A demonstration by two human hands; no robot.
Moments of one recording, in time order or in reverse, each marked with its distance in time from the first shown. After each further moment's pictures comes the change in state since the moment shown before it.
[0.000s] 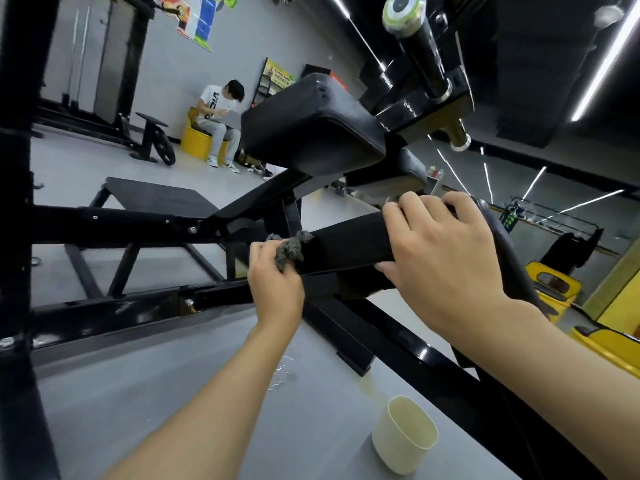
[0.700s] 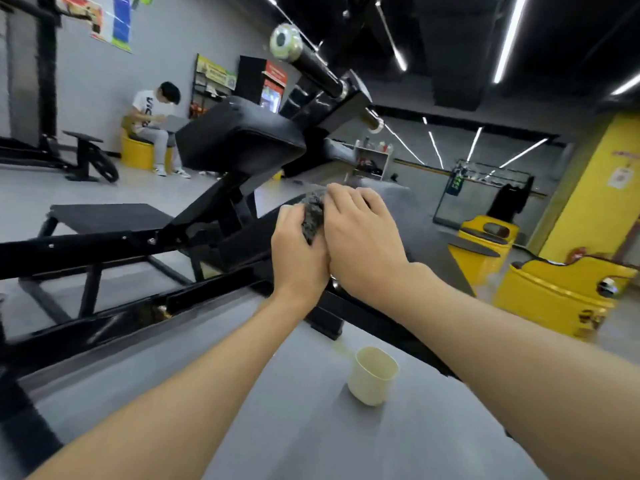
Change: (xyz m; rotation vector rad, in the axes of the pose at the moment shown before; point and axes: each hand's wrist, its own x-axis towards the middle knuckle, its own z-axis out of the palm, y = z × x) left_hand -0.067 0.146 -0.019 -0.219 -0.418 0.105; right_hand -0.040 0.010 -0.044 0.241 -0.074 0.057
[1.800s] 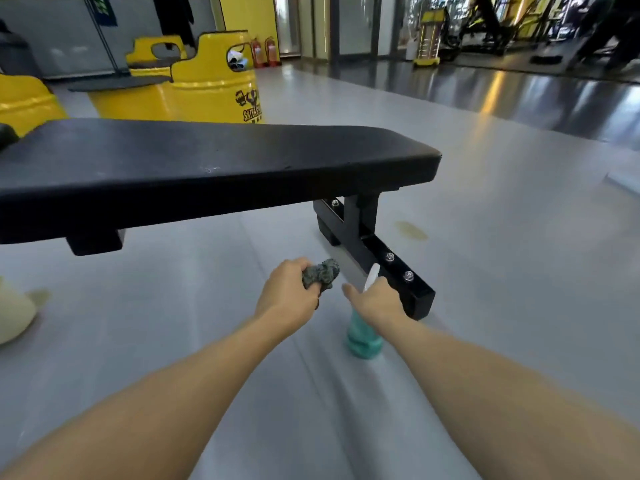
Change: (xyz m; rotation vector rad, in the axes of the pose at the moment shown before) left_hand -0.615 0.123 0.332 0.247 -1.608 -0.203; right_hand -0.795 0.192 0.040 0.669 -0.572 2.184
